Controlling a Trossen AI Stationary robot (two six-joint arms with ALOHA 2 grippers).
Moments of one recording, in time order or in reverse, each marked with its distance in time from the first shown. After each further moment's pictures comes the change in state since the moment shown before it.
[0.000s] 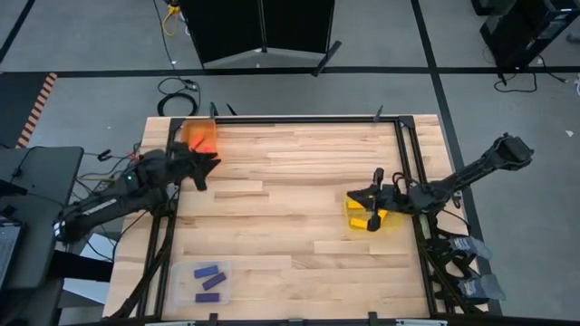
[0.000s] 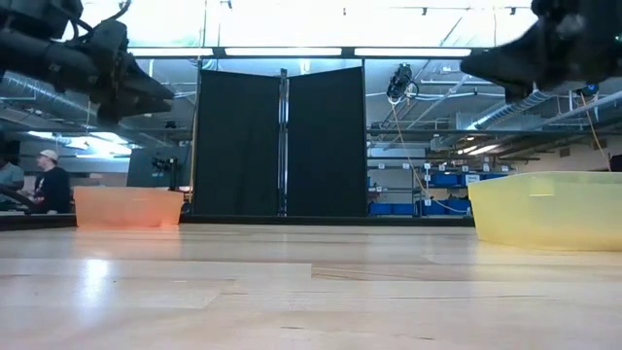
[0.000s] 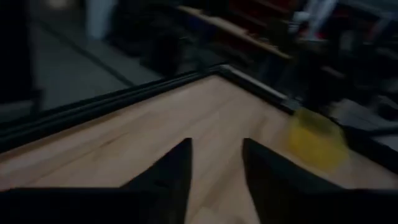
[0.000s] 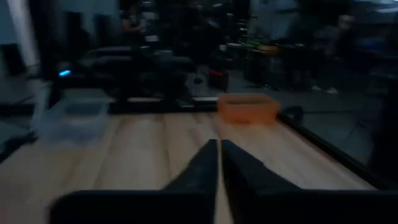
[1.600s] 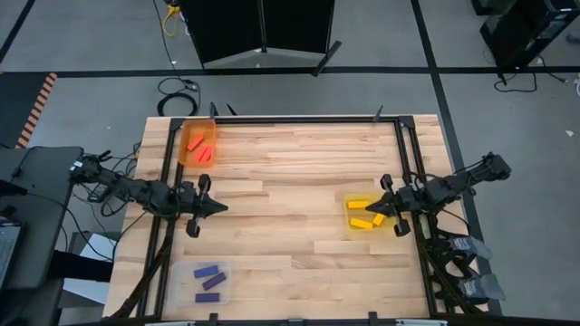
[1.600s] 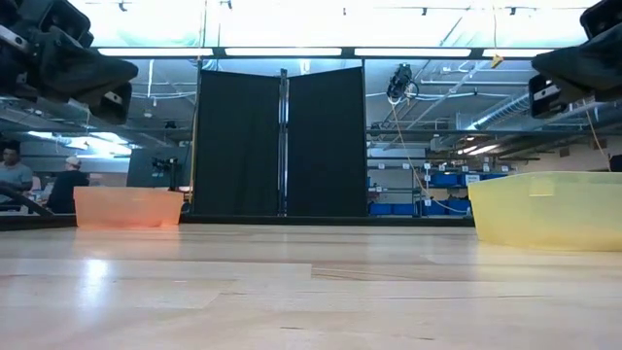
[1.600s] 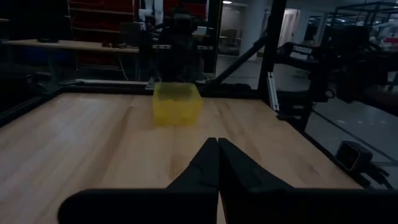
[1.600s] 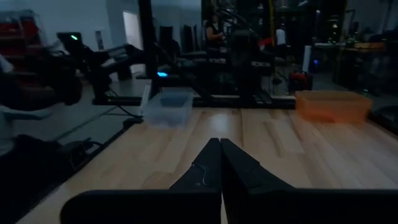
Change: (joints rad) left arm -0.839 -0.007 -0.248 0.401 -0.247 0.257; right arm -0.006 -0.759 -0.127 -0.621 -0.375 0.064
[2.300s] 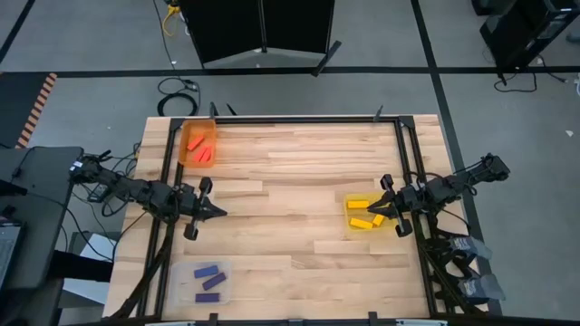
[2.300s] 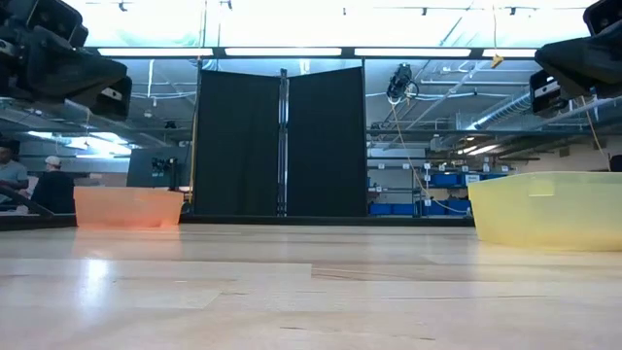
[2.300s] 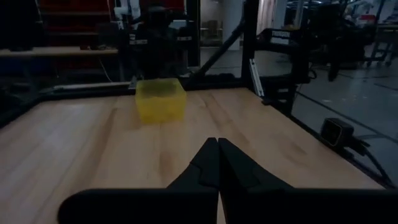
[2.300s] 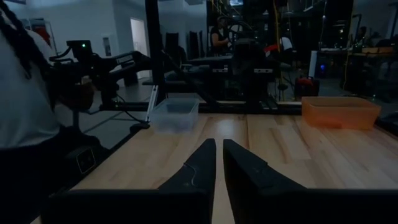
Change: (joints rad) left arm 0.002 0.000 0.000 -0.029 0.086 0.076; right arm 0.000 -0.028 0.000 0.005 -0.030 0.002
